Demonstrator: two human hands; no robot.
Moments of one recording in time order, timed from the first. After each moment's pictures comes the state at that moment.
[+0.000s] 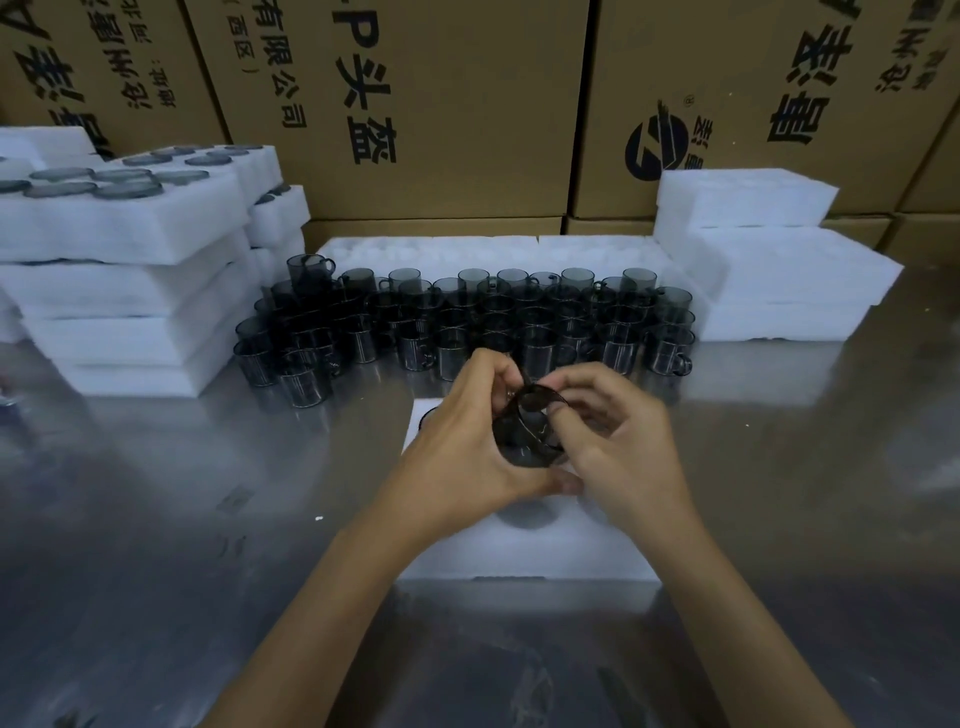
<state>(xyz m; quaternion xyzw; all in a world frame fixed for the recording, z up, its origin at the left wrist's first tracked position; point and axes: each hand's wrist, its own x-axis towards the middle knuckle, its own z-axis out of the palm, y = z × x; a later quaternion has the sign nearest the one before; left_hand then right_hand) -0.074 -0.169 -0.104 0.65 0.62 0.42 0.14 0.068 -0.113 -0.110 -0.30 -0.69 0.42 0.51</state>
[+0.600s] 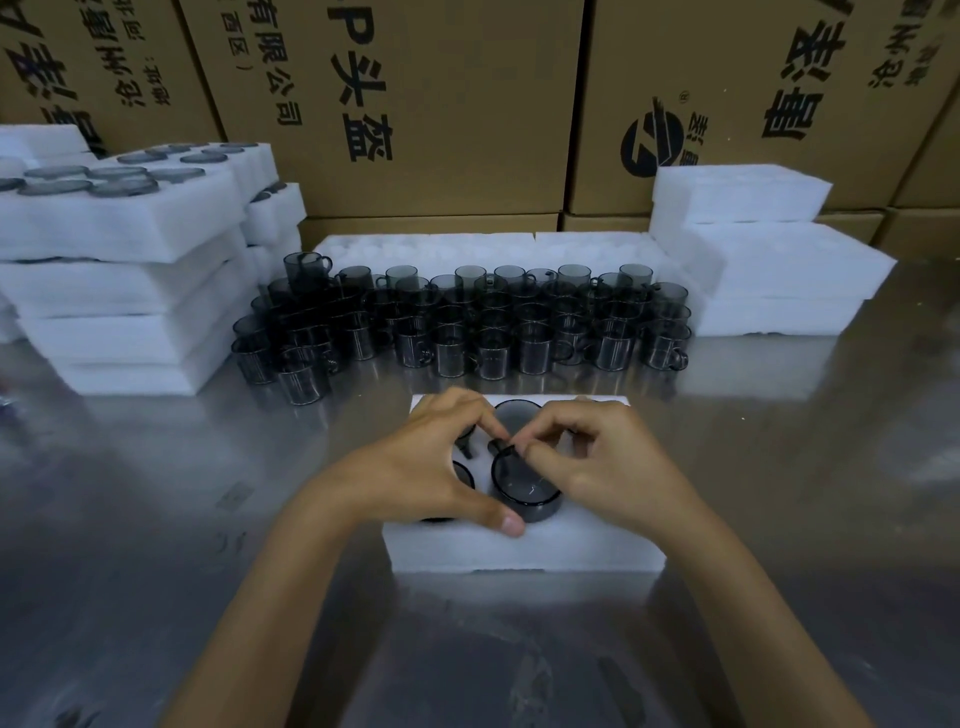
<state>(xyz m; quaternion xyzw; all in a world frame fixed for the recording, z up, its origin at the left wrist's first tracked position) -0.117 -0.175 -0.104 0.71 0.63 0.20 0.26 0.080 -0.103 -0.120 -0.31 -0.82 0.35 0.33</state>
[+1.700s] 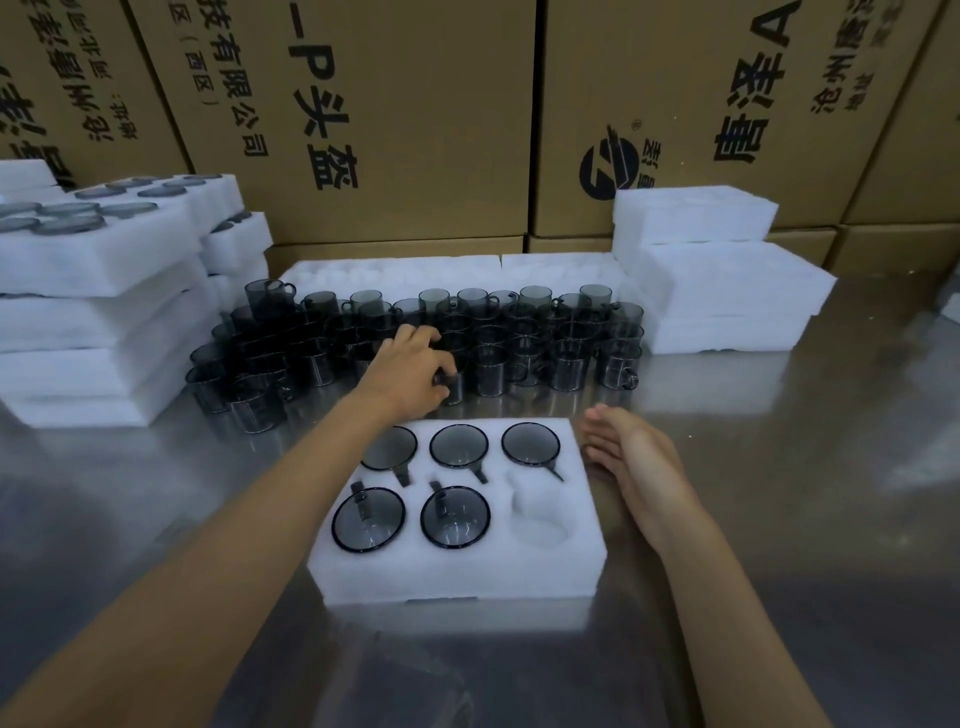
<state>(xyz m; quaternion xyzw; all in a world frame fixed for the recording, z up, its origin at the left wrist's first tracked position) -0.132 -0.035 -0.108 0.68 0.73 0.07 -0.04 0.130 -0.017 -0.164 -0.46 -0.42 0.62 0.48</state>
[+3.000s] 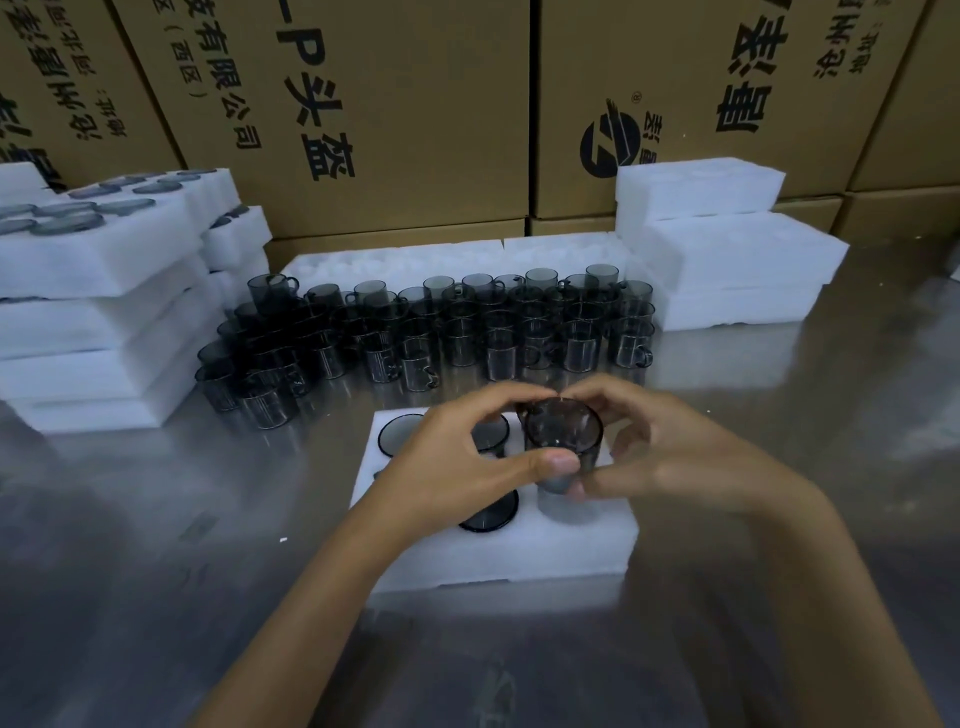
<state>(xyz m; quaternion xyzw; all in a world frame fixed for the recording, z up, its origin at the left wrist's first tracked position) -0.053 -0.159 -0.097 0.69 0.55 0.41 0.24 0.155 -0.075 -0.092 -0.28 -0.83 0.44 0.22</state>
